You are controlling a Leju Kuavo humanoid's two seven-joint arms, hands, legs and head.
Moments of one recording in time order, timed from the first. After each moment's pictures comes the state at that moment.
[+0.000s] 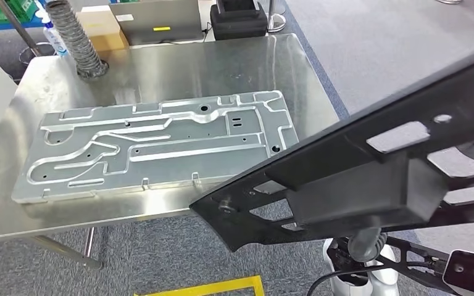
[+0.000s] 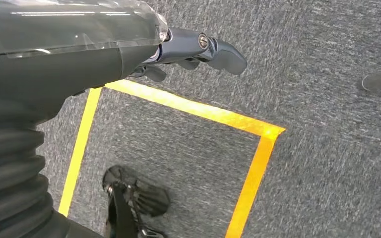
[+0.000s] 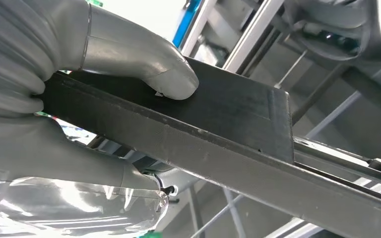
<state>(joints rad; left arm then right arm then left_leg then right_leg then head) -0.09 0.03 1.30 -0.23 -0.86 0.05 -0.33 -0.09 0.12 0.14 -2.01 -0.17 0.65 -0.70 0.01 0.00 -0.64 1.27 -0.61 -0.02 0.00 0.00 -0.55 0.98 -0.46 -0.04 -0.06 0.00</state>
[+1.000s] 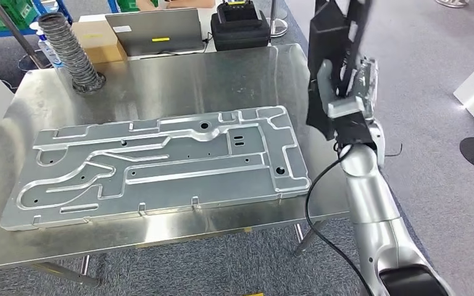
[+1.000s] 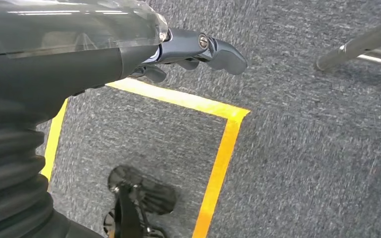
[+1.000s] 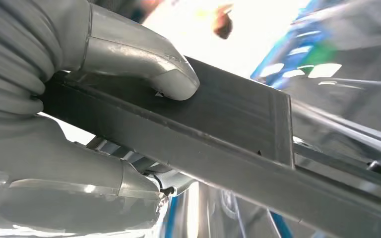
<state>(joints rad) -0.10 0.02 1.30 -0.23 -0.90 0.03 -0.36 -0.71 -0.04 0.16 -1.32 0.62 -0.25 -0.52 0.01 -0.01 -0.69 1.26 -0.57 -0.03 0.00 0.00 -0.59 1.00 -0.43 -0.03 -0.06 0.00</state>
